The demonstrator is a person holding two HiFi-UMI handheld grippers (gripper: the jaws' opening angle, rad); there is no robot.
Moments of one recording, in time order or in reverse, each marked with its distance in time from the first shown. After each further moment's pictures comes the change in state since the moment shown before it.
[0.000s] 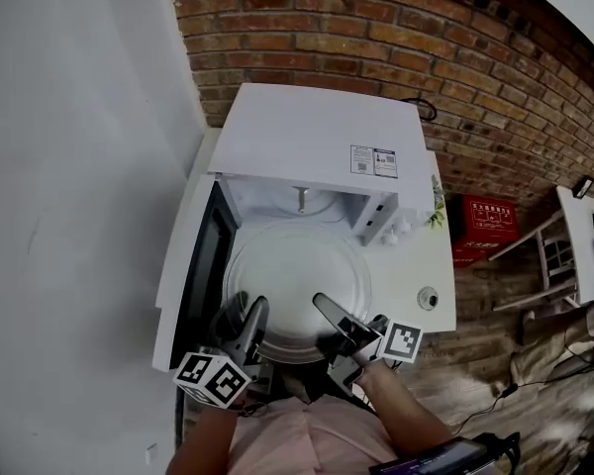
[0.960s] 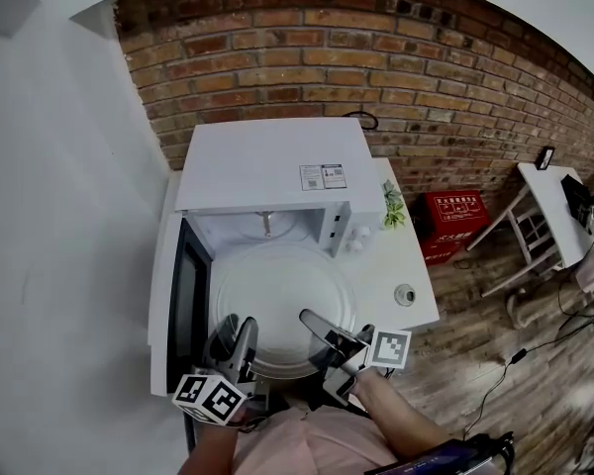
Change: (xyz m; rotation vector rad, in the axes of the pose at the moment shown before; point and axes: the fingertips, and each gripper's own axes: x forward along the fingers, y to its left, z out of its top) left arm 0.005 -0.027 -0.001 -0.002 0.023 -0.096; right arm -0.025 0.016 0.004 -0.085 -0.081 -0.035
